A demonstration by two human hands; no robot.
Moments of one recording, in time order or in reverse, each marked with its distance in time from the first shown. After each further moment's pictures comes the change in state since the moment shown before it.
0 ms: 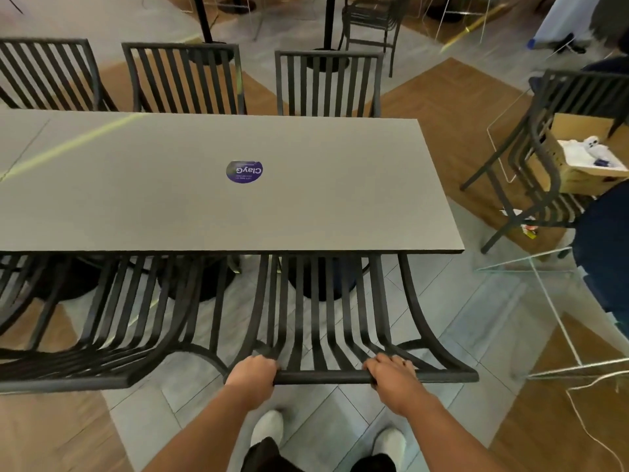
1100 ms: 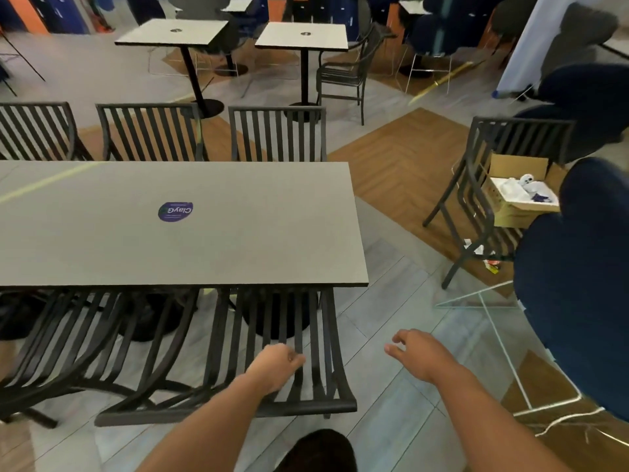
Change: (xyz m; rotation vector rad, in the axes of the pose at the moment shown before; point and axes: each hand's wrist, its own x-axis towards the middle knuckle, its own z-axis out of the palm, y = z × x) left_hand 0.065 0.303 -0.072 -0.472 0.102 -0.050; right_hand -0.043 0.308 -0.149 0.294 0.130 0.167
